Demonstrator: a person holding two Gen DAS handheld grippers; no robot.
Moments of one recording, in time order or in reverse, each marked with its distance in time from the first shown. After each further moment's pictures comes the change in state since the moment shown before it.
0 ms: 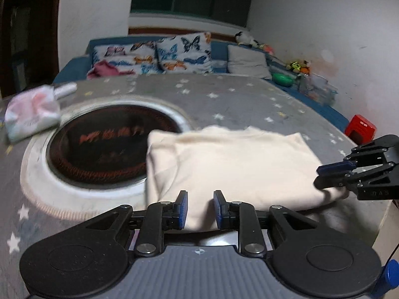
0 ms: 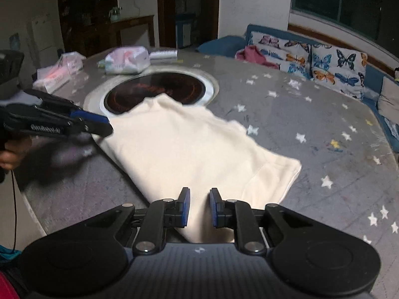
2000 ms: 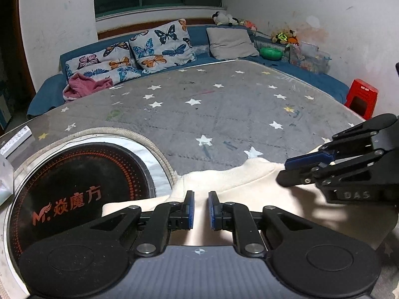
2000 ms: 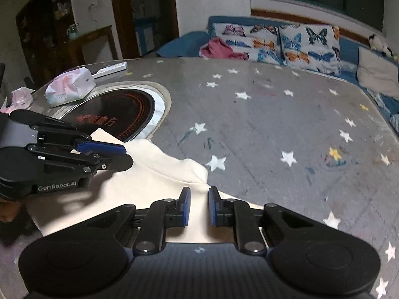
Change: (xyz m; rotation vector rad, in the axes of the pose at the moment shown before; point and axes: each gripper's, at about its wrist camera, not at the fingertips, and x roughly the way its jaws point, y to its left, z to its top) left arm 0.108 -0.040 0.080 0.207 0.066 0.014; right arm 0.077 -0.053 0.054 0.193 -0.006 -0.073
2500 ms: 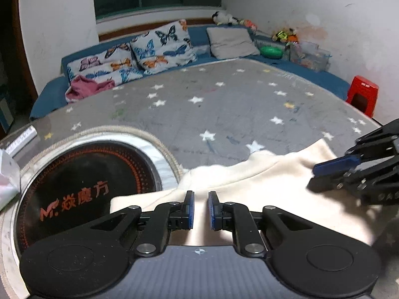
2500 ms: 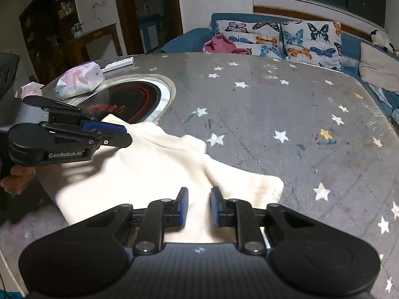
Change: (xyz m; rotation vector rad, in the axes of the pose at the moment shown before) left arm -0.005 0.001 -0.006 0.014 0.000 0.013; right arm -0.026 -0.006 -0.022 0.012 0.014 0.025
